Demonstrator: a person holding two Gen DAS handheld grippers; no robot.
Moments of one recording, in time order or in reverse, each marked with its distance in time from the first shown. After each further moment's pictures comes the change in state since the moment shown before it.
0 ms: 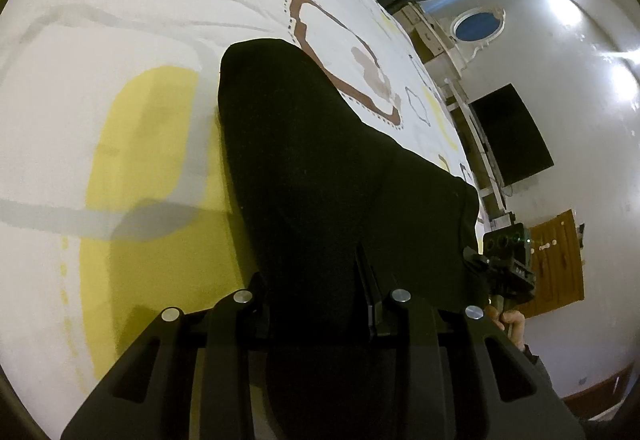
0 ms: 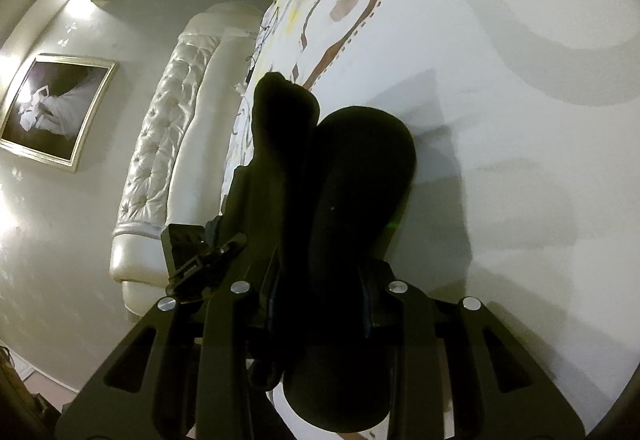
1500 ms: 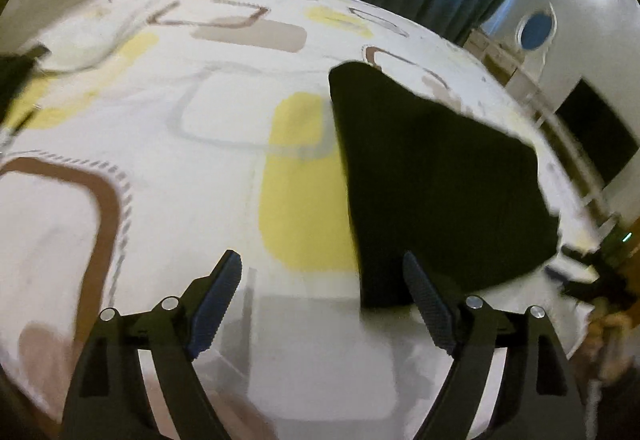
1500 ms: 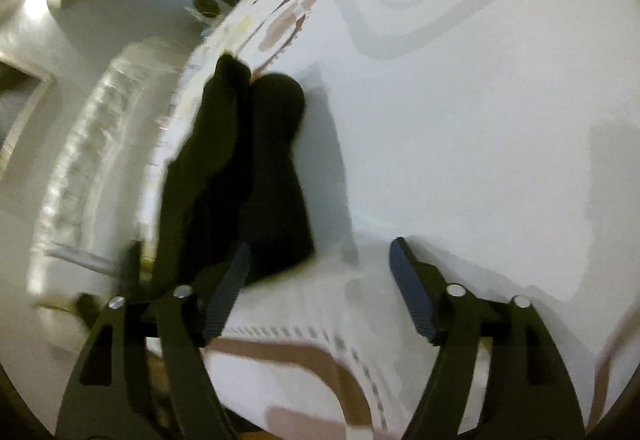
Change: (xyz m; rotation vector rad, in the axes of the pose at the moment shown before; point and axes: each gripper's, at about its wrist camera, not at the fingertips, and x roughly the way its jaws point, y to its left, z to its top) left arm -0.090 -0.036 -0.127 0.134 -0.246 0.506; right arm -0.045 0.032 -0.096 -0.032 -0.230 -0.442
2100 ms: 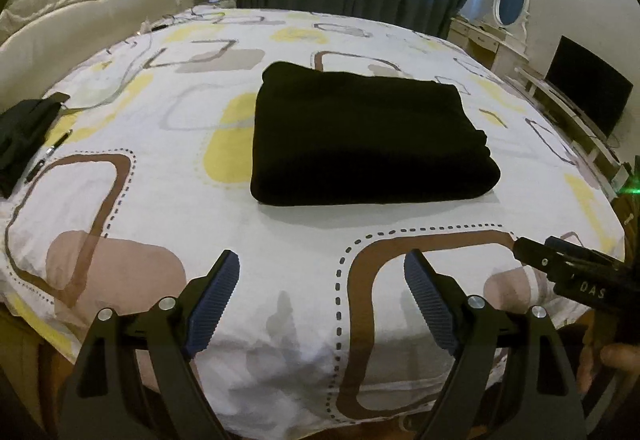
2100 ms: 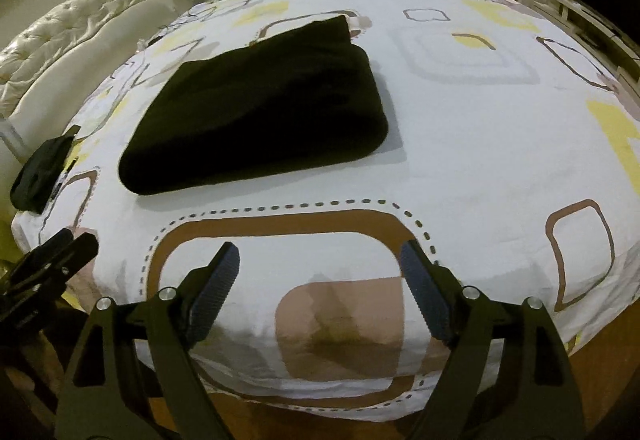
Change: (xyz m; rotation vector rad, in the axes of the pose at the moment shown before) left arm -0.067 -0.095 -0.087 0.128 -0.088 0.083; right arm -0.038 0.103 -0.129 -0.400 -0.116 -0.333
